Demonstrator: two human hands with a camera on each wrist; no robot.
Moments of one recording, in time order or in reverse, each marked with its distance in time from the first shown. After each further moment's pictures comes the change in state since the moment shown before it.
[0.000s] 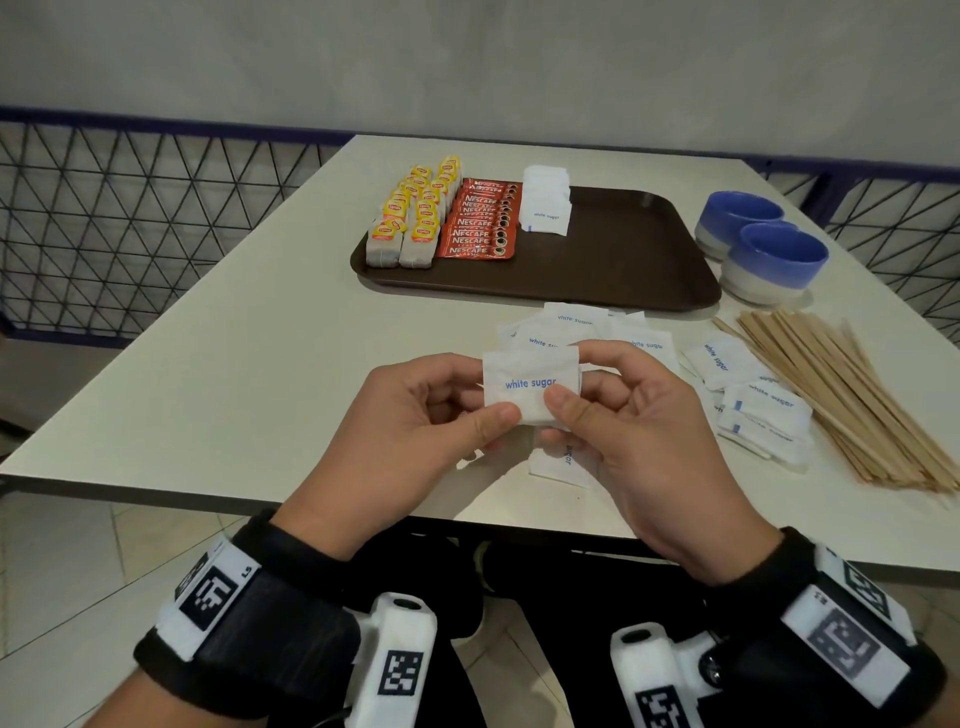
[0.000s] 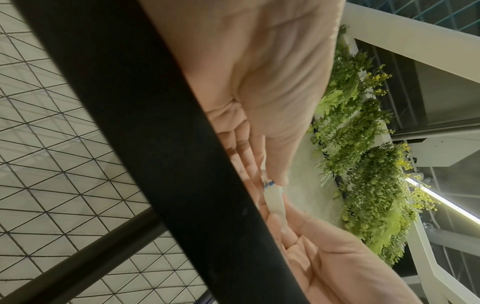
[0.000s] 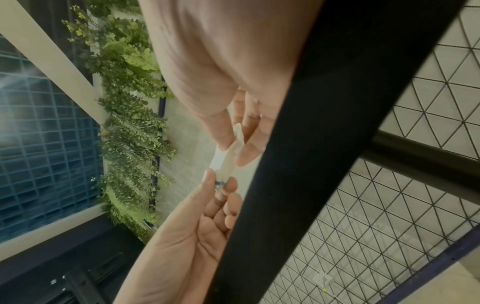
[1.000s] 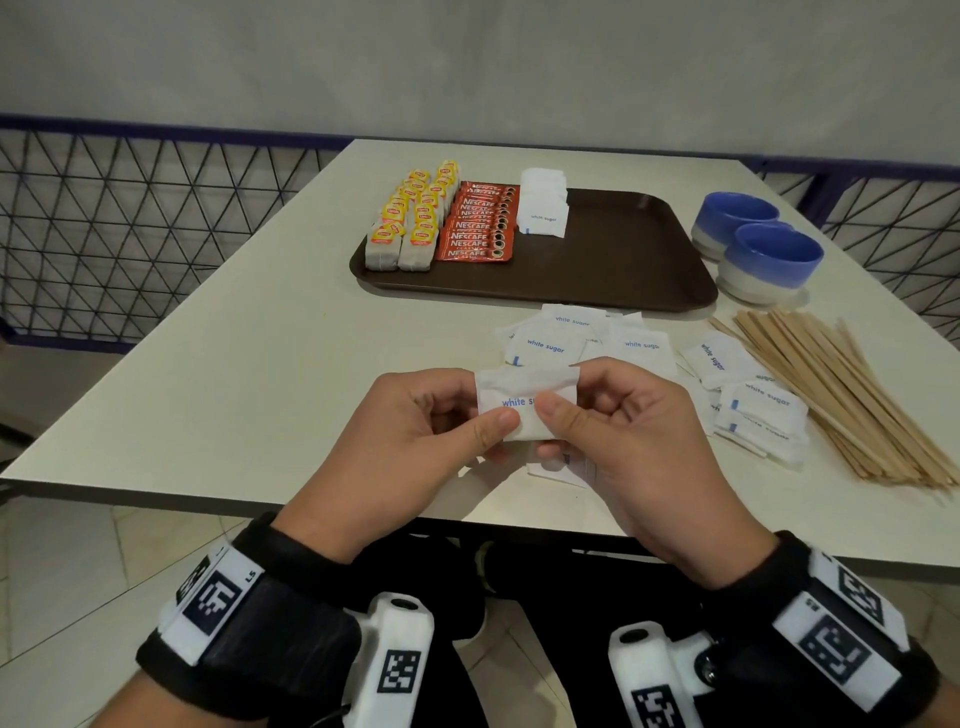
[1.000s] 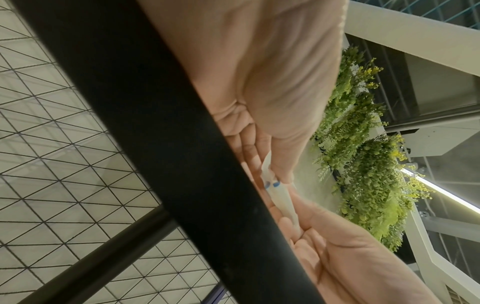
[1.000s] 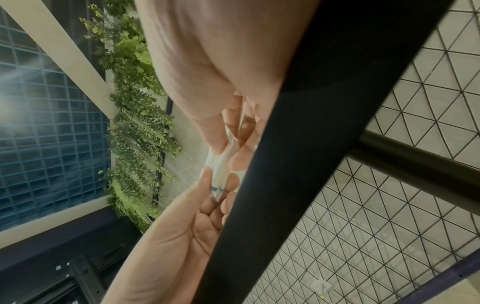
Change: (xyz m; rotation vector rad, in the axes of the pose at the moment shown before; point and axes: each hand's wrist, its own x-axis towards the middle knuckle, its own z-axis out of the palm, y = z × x) left_hand -0.002 0.000 -0.002 0.070 -0.064 0.008; right_hand -0.002 0.006 0.000 -0.011 -0.046 -0.053
